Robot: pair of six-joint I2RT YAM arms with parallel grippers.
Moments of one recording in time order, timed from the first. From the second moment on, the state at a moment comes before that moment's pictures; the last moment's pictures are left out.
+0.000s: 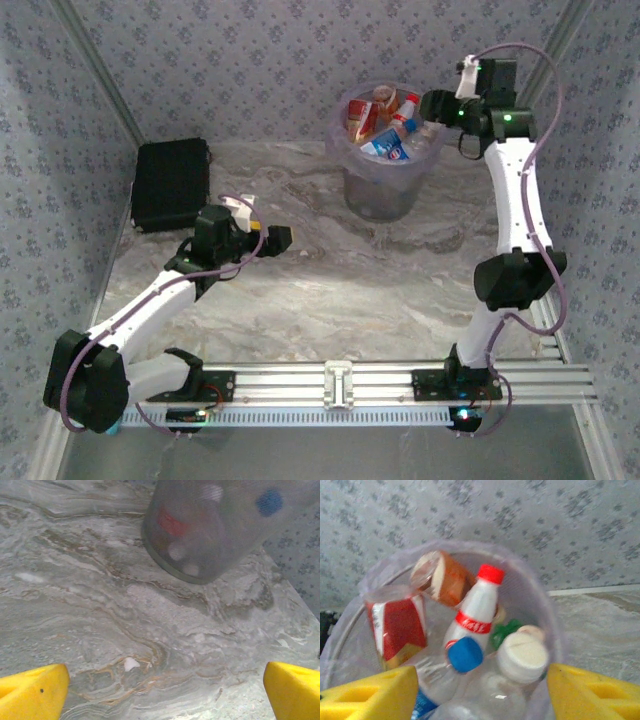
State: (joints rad) left arm -0.43 1.14 0.69 -0.02 0.28 -0.39; right arm 0.00 1.85 2.19 -0.88 -0.23 0.19
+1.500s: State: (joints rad) left arm -0.08 1.09 0.63 -0.26 0.01 -0.41; right arm 0.28 1.87 1.94 -0.68 -0.40 0.30
